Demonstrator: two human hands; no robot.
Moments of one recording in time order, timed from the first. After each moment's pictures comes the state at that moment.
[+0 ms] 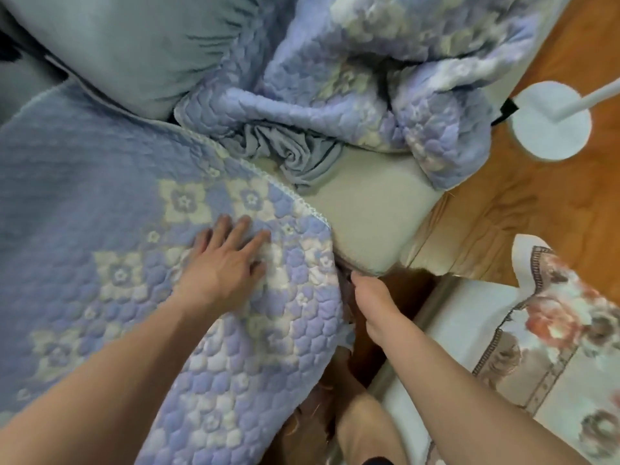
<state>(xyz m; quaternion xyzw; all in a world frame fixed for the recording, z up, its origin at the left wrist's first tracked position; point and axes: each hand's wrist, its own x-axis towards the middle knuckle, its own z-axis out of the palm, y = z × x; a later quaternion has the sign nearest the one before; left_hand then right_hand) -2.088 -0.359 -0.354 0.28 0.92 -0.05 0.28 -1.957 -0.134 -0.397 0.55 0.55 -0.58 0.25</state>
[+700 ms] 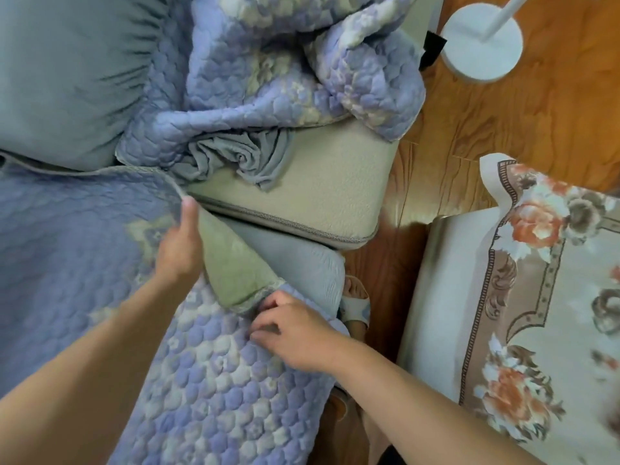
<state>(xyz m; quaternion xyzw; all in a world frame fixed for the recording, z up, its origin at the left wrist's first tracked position) -2.146 -0.340 -0.317 -0.08 0.90 0.29 0.32 -1.953 -0.241 -0.321 0.16 0.73 -0.59 0.30</state>
